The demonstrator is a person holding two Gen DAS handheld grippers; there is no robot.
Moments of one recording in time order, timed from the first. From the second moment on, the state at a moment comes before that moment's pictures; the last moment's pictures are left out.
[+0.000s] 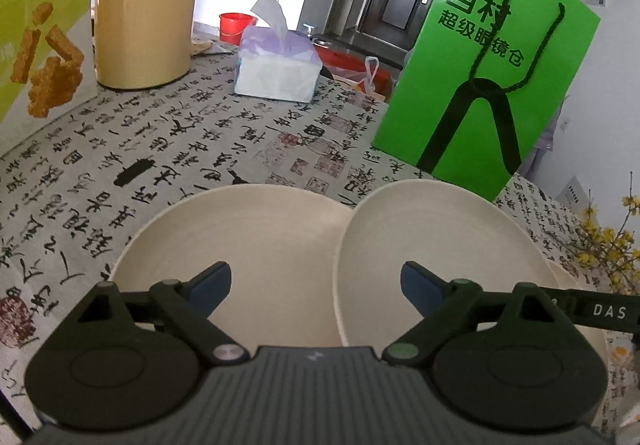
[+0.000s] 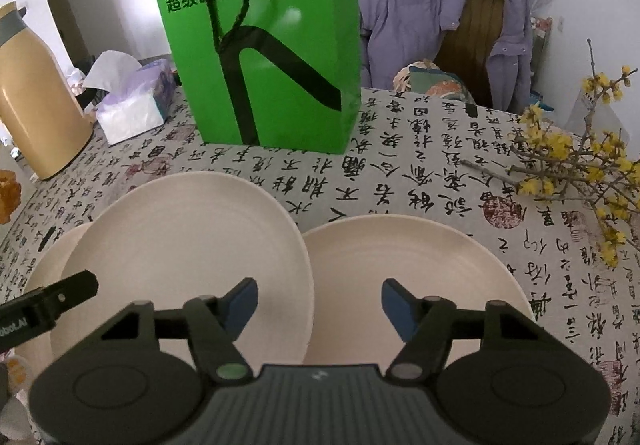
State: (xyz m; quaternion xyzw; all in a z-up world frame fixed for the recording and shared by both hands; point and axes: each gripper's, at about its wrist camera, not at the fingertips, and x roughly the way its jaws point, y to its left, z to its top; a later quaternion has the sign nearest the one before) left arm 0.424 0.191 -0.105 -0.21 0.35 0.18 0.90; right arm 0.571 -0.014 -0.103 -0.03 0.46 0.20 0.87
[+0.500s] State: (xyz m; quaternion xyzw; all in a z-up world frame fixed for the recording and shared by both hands) left arm 0.427 0.183 -0.107 -0.20 0.35 0.17 0.90; right arm 0.573 -0.013 -0.105 -0.03 0.46 0.21 0.86
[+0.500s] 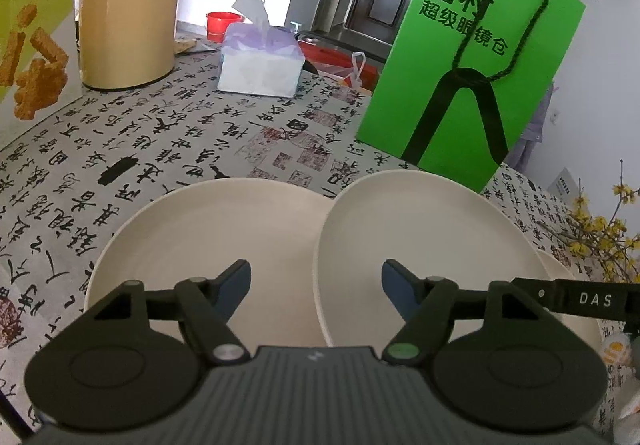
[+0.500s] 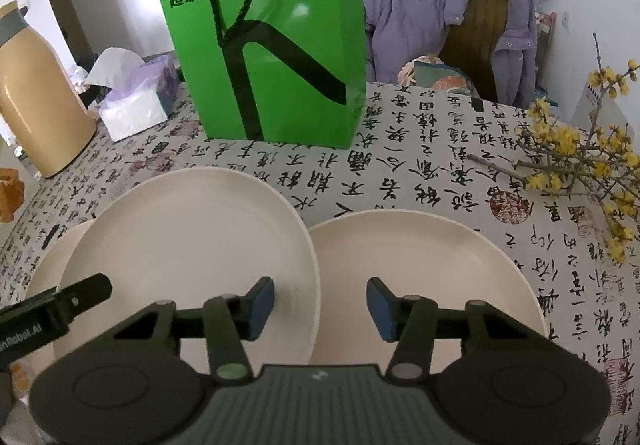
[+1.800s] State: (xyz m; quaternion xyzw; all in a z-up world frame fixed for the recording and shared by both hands) left arm 0.429 0.179 -0.109 -0.19 0.34 0.13 0.91; right arm 0.568 -0.005 -0.103 -0.04 0.44 0.22 0.87
